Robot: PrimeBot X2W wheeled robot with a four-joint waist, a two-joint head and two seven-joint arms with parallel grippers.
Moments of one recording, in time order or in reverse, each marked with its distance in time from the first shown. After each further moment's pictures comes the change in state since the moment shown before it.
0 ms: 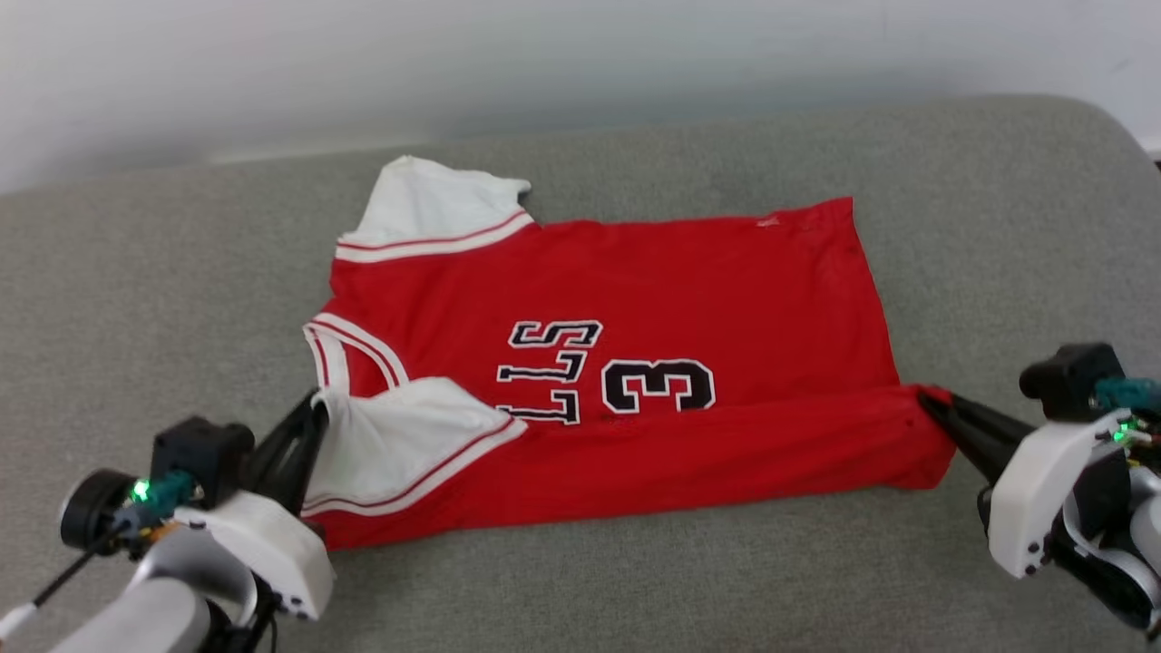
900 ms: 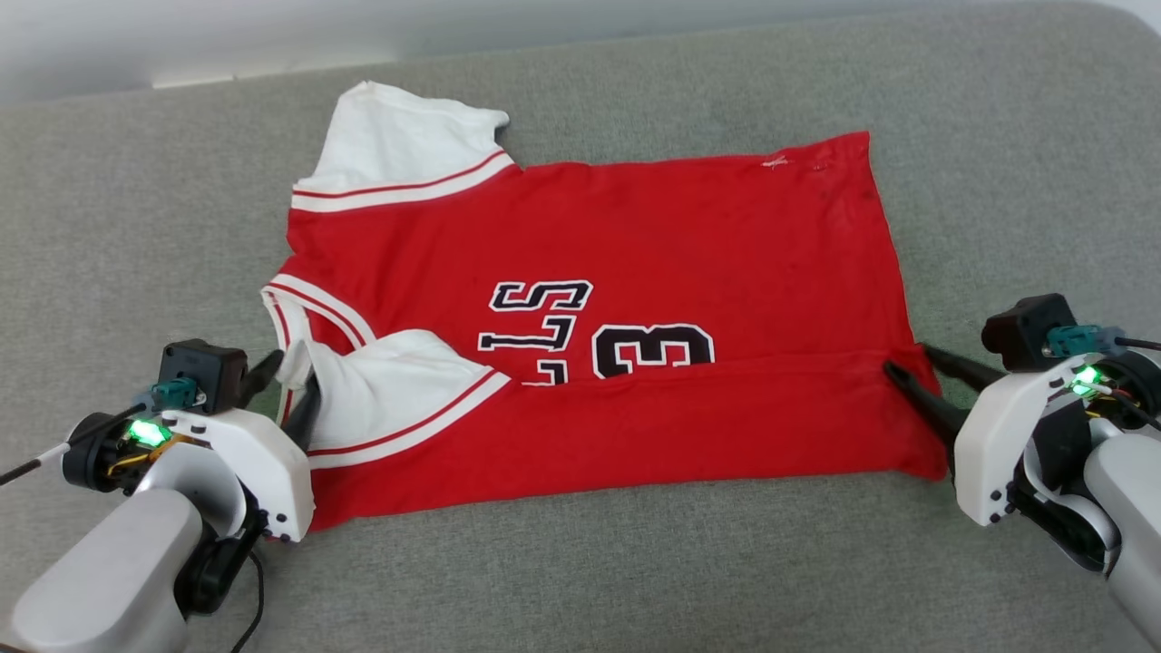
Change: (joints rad) left arm -0.261 -0.130 -0.043 0.465 -0.017 -0.204 0.054; right arm -0.216 0.088 0.137 0.227 0.014 0.000 -0.013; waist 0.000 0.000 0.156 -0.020
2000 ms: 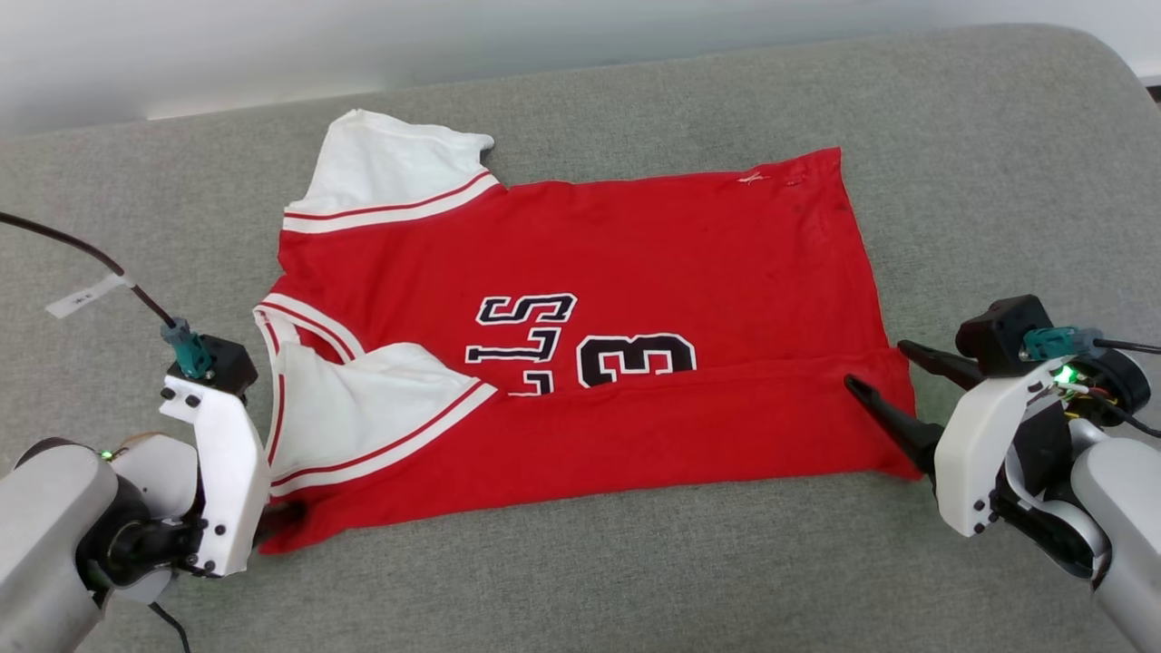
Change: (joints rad) left arm -0.100 0.219 -0.130 -0.210 -0.290 -0.050 0.908; right arm 0.034 -0.014 -0.024 -0.128 -0.011 0.000 0.062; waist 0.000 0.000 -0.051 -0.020
